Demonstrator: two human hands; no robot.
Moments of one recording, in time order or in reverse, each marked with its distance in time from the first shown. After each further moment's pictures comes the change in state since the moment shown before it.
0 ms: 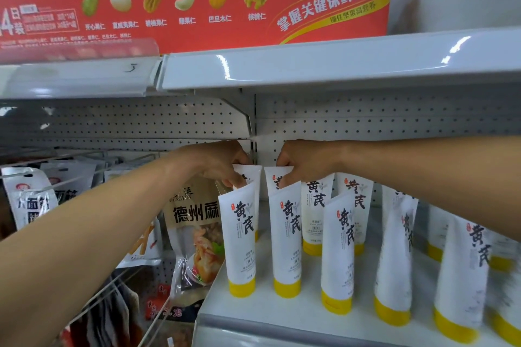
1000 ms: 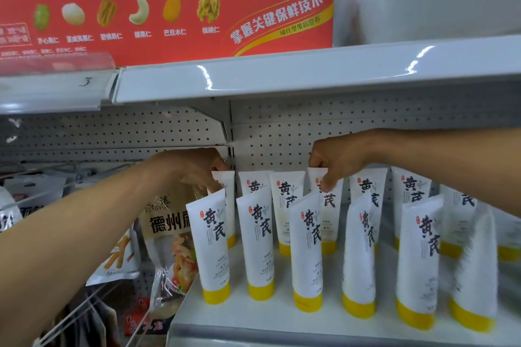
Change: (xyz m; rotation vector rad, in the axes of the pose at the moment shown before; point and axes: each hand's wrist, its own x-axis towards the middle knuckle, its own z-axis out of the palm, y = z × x) left_hand 0.044 -0.028 -0.001 0.257 0.017 -0.148; right_hand -0.070 0.054 -0.026 -0.087 -0.121 0.219
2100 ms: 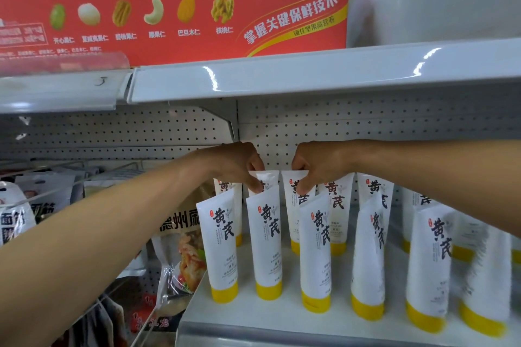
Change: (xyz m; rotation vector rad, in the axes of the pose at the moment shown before) left_hand -0.051 0.081 -0.016 -0.109 0.026 0.237; right_hand 0.016 -0.033 0.008 0.058 0.089 -0.056
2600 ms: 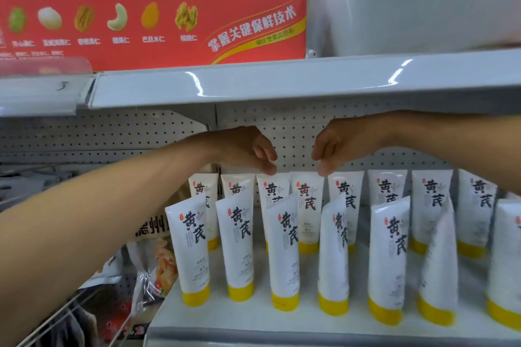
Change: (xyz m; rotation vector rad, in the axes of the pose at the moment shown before) left_hand 0.010 0.049 -0.022 -0.077 0.021 0.135; right_hand -0.058 0.056 -0.043 0.059 -0.002 0.119
